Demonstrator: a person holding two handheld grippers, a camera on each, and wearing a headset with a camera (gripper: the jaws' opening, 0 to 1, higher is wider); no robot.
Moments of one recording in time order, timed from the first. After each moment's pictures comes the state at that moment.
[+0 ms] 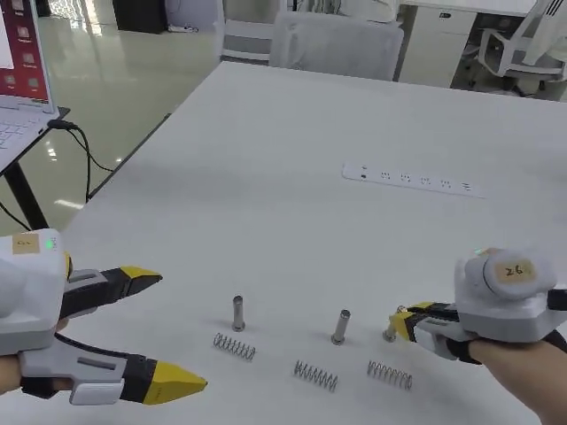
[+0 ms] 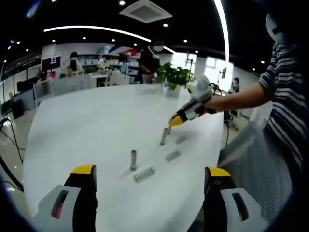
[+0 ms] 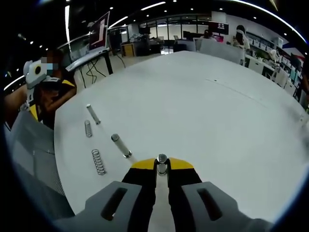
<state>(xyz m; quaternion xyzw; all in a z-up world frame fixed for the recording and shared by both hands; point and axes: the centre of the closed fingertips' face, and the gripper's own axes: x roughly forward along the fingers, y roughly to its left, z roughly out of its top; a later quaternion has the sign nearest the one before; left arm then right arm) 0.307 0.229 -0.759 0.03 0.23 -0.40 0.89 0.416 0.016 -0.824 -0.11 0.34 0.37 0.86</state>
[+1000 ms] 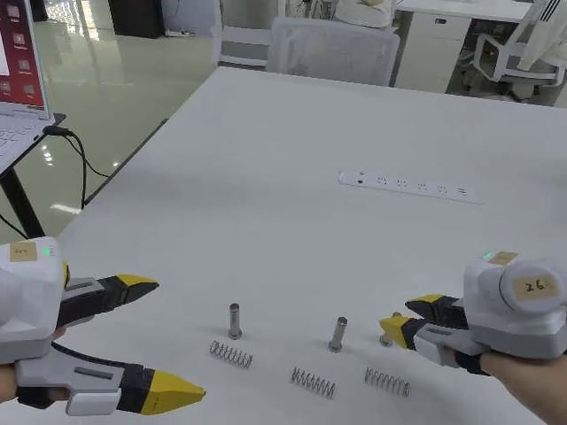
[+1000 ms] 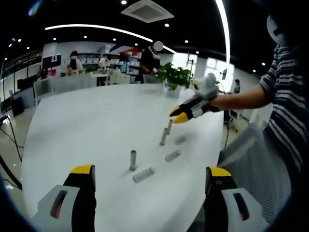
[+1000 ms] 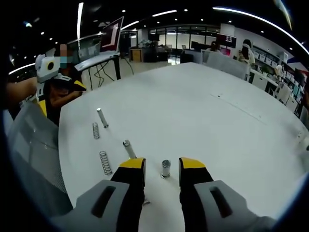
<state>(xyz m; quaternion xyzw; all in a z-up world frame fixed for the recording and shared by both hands) 0.309 0.228 -0.759 0.02 0.23 -0.40 0.89 0.404 0.018 -0.798 -0.14 0.29 0.39 0.86</state>
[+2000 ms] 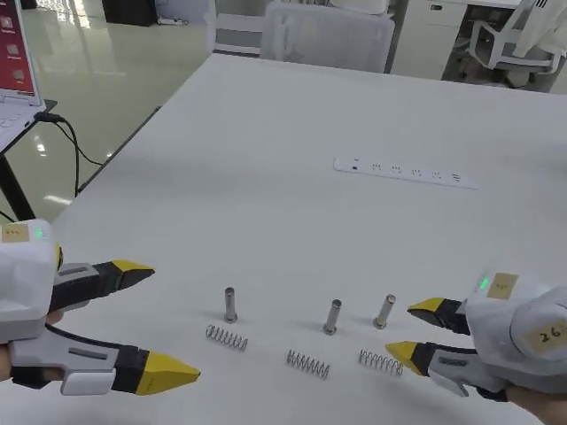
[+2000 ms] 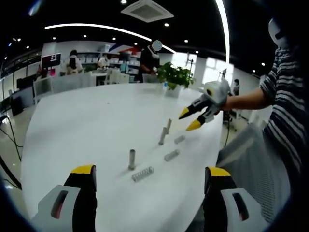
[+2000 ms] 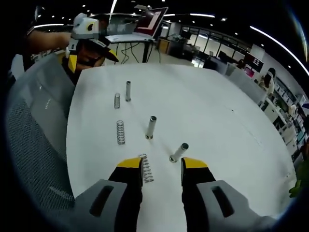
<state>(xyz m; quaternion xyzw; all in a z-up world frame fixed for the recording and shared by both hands) 0.308 0.227 -0.759 0.02 0.24 -0.40 0.89 0.361 0.010 -0.807 -0.31 0.25 0.47 0.79</state>
